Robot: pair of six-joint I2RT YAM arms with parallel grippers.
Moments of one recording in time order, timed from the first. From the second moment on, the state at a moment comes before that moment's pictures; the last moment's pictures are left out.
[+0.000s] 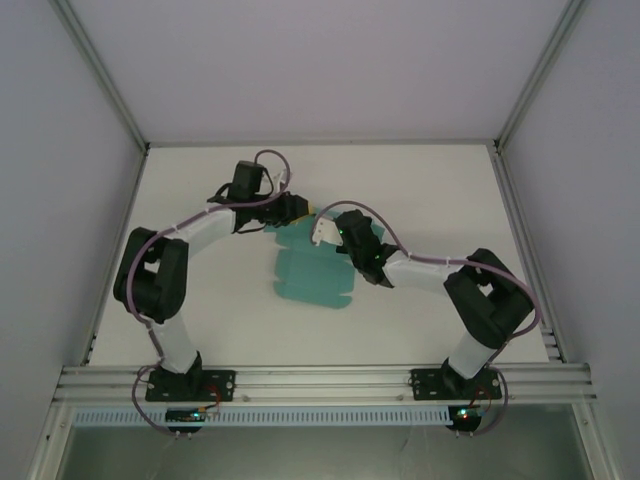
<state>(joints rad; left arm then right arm) -0.39 1.79 1.20 -0.12 0.75 -0.67 0.74 1.65 0.85 0.29 0.48 -0.98</state>
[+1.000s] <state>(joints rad) -0.21 1.57 0.89 -0.23 0.38 -0.49 0.75 1.55 0.81 0.20 0.47 -0.90</state>
